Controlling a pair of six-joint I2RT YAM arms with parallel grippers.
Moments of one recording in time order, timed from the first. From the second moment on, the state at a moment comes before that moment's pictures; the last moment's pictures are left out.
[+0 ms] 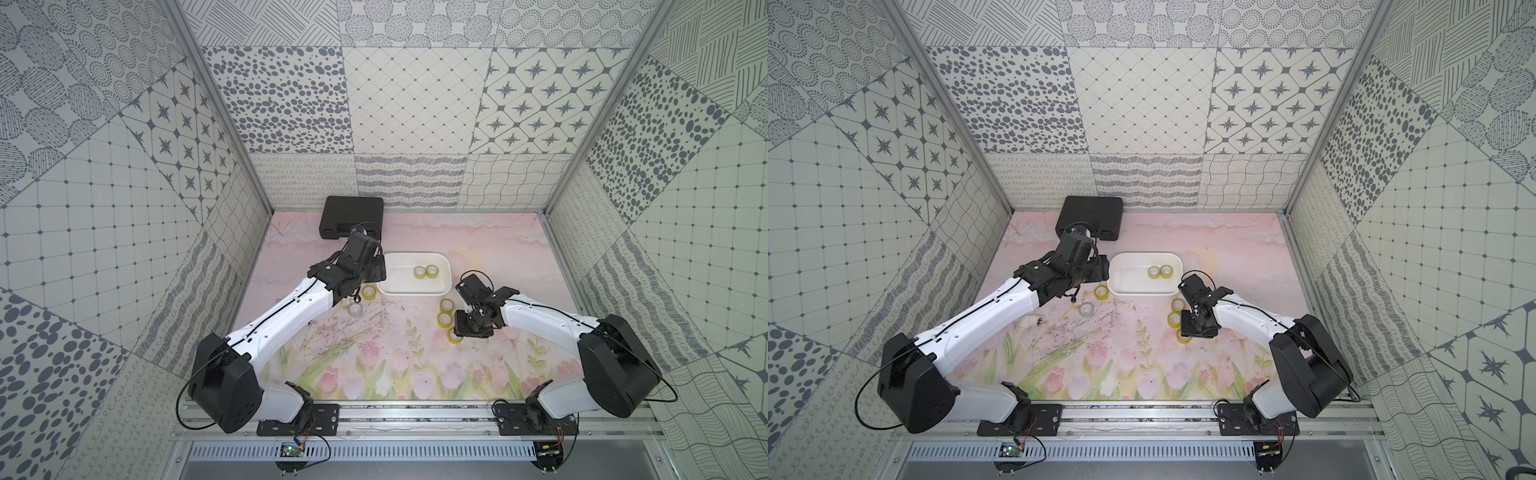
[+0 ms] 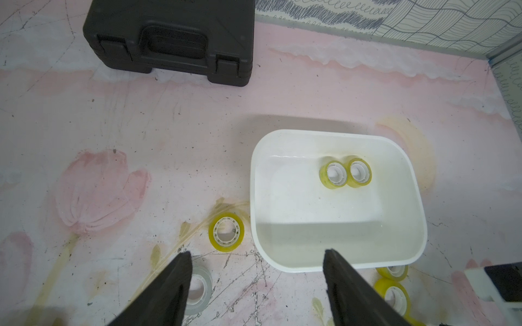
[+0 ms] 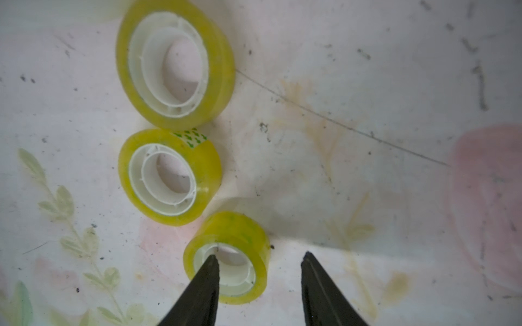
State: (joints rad) left arm -0.53 1.41 1.17 -0.56 -0.25 -0.49; right arm 0.59 1.48 0.81 -0.68 -0.04 0.59
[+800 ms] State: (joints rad) left arm -0.52 1.39 1.13 -0.55 -0.25 -0.49; right arm 0.60 1.51 0.83 -0.72 0.01 0.58
